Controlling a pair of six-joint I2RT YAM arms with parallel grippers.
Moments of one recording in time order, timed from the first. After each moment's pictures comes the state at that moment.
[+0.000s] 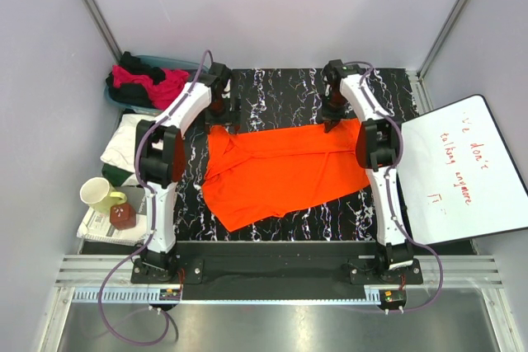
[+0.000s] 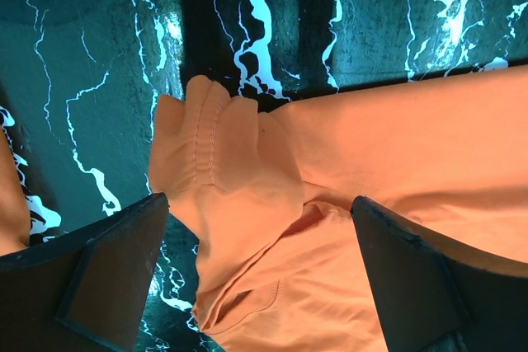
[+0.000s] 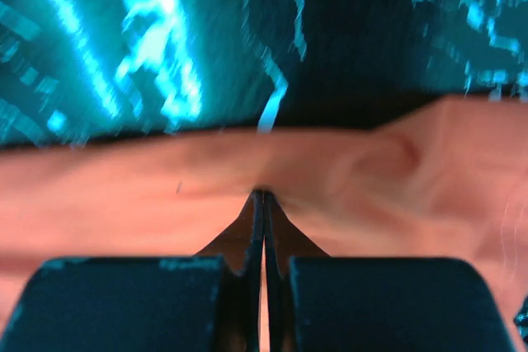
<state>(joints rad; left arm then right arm) -0.29 2.18 1.93 -1.03 -0.03 -0.29 0.20 2.56 2.41 -1.25 -0.09 0.24</state>
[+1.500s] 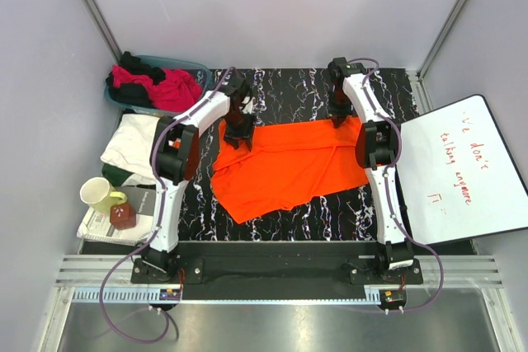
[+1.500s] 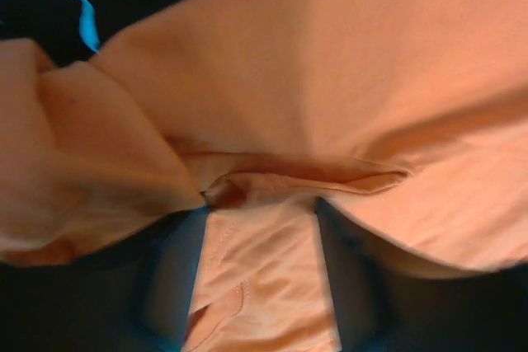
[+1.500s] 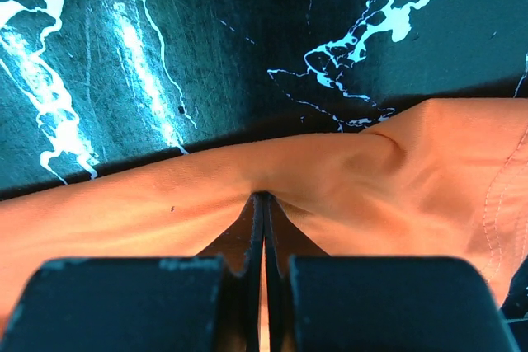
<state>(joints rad) -0.38 2.30 1.92 -1.01 0.19 -0.20 0.18 2.69 2.60 -1.30 0.10 0.29</state>
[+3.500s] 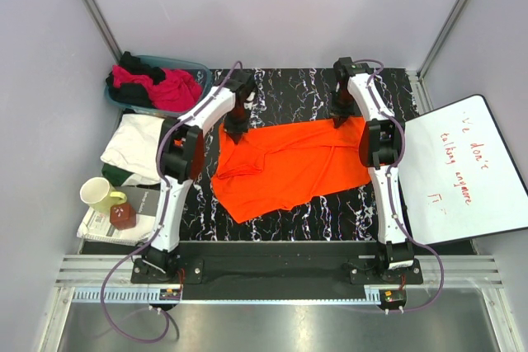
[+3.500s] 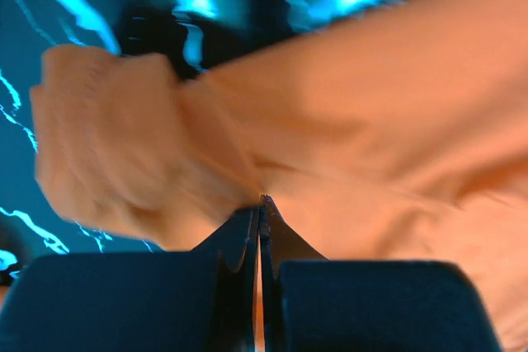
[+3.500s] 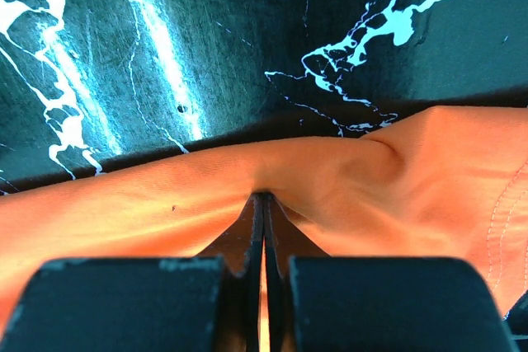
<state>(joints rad) -0.41 2.35 2.08 -1.12 -0.05 -0.20 0.15 2.67 2.56 -1.27 0.01 0.29</state>
